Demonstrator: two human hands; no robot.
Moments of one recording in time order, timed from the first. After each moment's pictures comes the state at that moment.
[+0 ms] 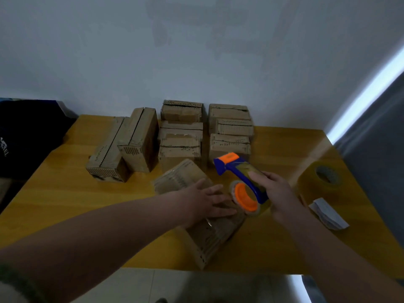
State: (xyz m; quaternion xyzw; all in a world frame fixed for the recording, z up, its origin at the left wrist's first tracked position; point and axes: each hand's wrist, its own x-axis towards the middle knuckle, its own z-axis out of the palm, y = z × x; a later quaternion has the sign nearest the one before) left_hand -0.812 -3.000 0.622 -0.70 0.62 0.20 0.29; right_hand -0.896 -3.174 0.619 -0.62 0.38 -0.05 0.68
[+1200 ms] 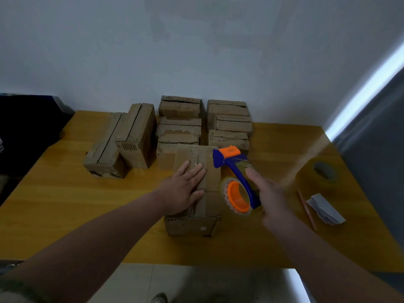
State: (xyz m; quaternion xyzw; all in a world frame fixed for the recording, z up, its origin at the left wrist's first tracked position) left_hand -0.781 -2.960 0.576 -0.89 0.43 0.18 -0.03; right_hand -0.909 -3.140 0.625 -0.57 0.40 -0.09 0.71
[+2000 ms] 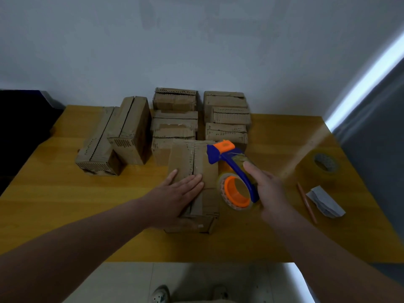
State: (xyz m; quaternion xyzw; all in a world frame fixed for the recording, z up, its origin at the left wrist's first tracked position) left_hand -0.790 -2.941 0.578 -0.80 0.56 0.16 0.12; right_hand -0.901 -3.147 0.617 -0.57 0.40 -0.09 0.71
